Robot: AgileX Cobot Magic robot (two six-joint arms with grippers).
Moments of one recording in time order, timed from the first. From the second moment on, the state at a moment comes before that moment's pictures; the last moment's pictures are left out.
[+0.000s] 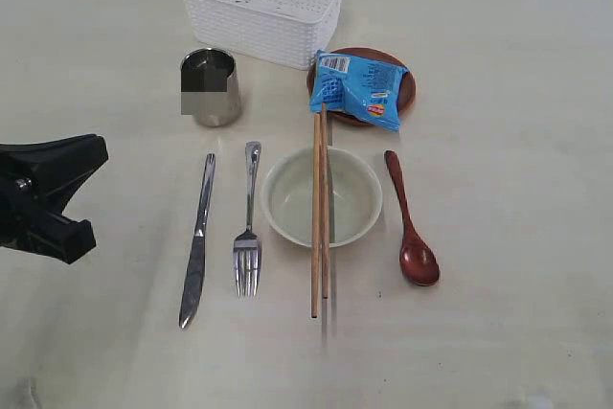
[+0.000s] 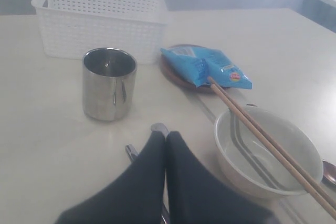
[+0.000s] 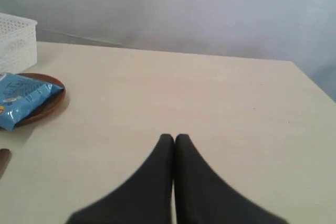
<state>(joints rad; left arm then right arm) -0.59 0.89 -0.07 0.00 -0.44 -0.20 0.08 0.01 -0.04 -0.46 0.37 0.37</state>
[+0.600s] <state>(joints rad) -0.59 0.89 -0.07 0.00 -0.44 -0.20 0.08 0.01 0.00 -0.43 0.37 0.39</state>
